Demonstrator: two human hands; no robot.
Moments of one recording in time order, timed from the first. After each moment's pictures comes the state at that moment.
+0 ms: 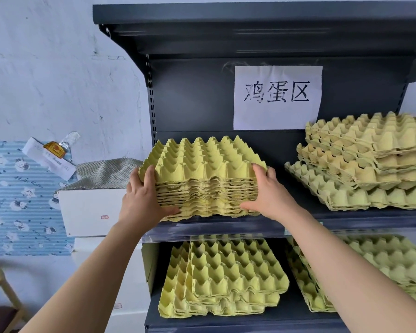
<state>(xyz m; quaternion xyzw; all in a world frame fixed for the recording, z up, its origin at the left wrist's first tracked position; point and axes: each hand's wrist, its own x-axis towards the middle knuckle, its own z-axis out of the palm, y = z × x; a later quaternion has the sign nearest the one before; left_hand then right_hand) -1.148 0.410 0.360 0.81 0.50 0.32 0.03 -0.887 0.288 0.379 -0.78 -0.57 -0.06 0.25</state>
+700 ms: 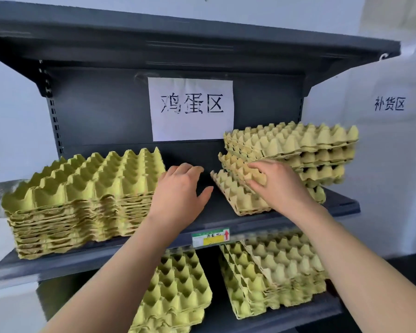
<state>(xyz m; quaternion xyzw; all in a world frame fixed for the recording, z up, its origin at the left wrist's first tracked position) -0.928 0.271 0.411 0.88 0.25 0.41 -0.06 -0.761 0.140 0.431 -0.77 -0.53 -0.24 0.27</state>
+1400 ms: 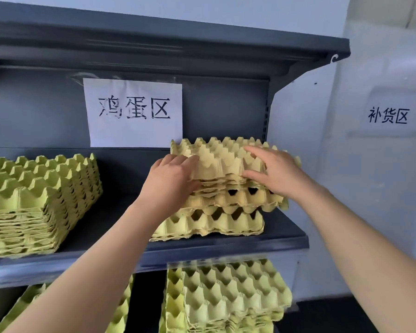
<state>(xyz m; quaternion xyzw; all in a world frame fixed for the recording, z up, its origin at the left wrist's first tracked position) -0.715 0.209 0.447 0.88 0.27 0.37 -0.10 -0.502 0.087 0.477 -0.75 -0.59 -0.21 0.21</state>
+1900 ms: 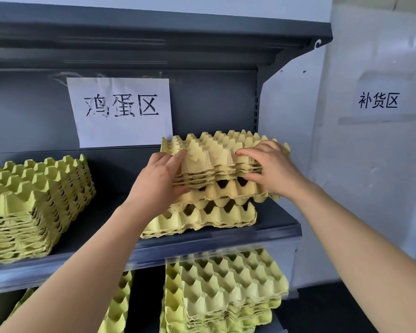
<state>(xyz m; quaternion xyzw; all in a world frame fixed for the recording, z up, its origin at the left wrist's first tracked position) -0.712 0.216 0.438 0.89 0.26 0.36 -0.07 -0.480 0.079 0.458 -0.73 -0.60 -0.26 0.21</state>
